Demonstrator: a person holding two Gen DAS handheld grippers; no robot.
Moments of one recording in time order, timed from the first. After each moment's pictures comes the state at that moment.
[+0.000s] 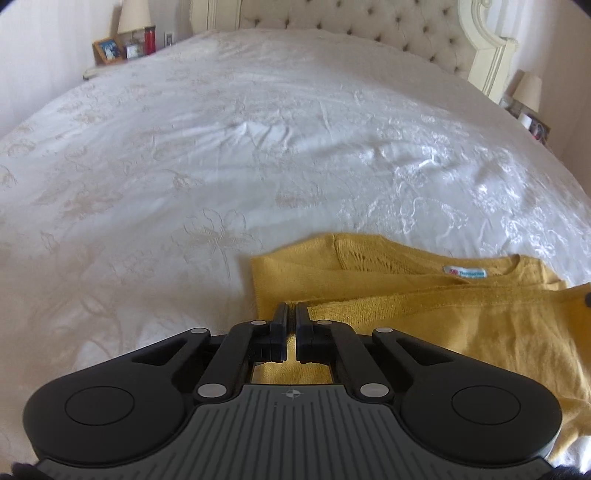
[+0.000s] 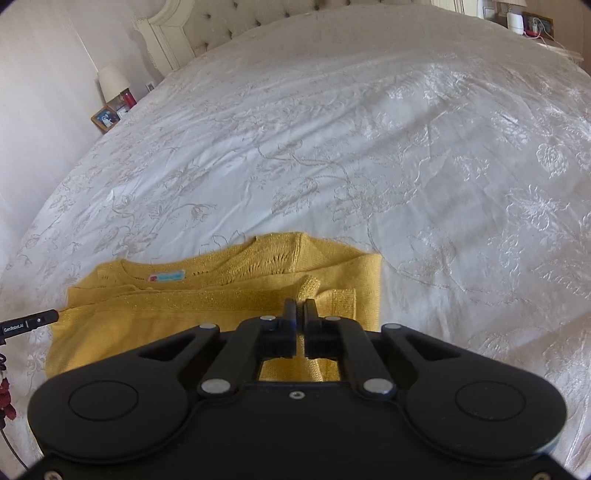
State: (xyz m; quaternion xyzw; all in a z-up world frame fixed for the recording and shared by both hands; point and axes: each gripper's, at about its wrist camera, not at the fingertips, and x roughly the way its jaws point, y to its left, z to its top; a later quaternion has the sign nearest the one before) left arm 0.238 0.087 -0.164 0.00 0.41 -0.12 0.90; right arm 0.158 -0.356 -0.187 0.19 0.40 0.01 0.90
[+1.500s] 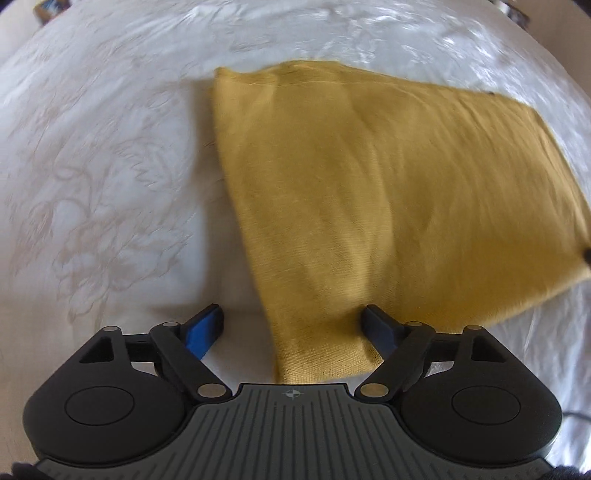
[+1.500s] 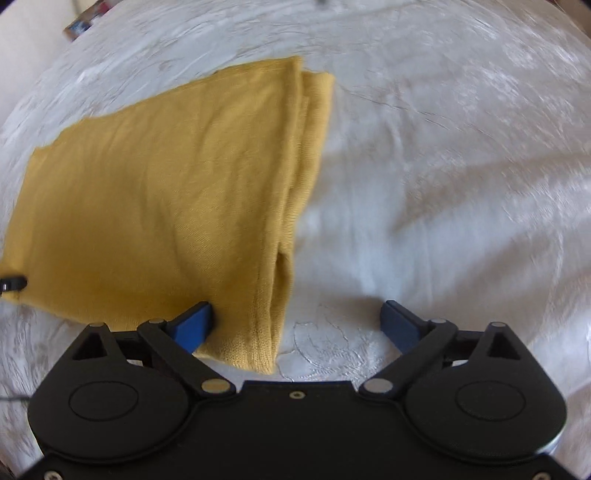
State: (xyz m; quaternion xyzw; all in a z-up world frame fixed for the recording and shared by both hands) left arm 0.190 0.085 -0.210 0.08 0.56 -0.17 0.81; right arm 0.087 -0.346 -0.237 0.15 0.54 -0.02 0.83
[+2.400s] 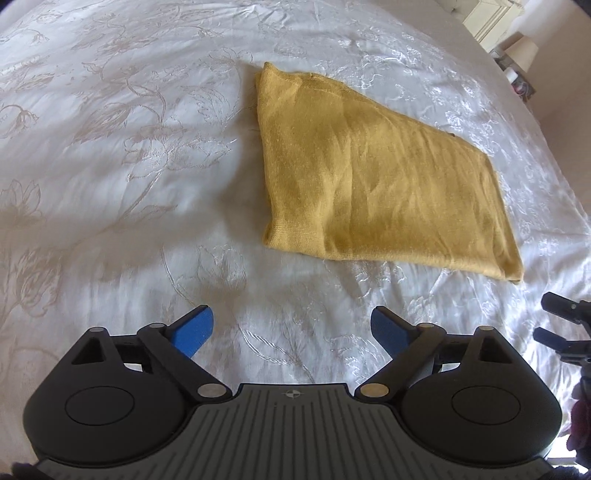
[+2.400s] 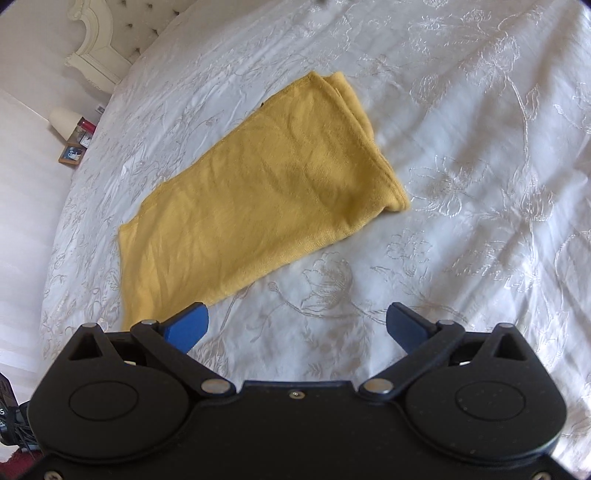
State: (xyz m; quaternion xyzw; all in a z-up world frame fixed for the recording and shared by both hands) left arm 0.107 0.140 -0.153 -0.06 0.57 -0.17 0.80; right arm -0.007 -0.264 -0.176 0.36 0.46 -0.06 0.81
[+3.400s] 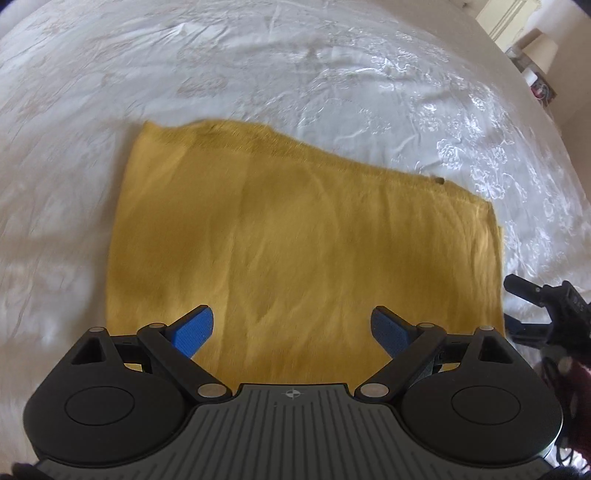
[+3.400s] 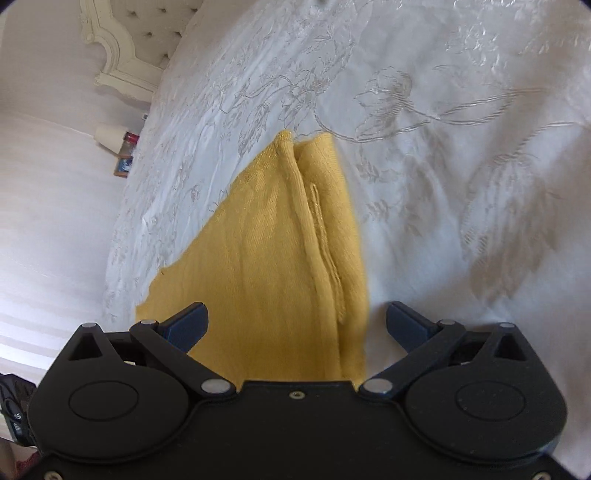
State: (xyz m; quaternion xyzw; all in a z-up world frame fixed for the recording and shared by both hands) left arm 0.216 -0.013 -0.160 -0.04 0.58 -0.14 0.81; right arm 0.138 -0.404 -0.276 0.46 0.44 0.08 0.77
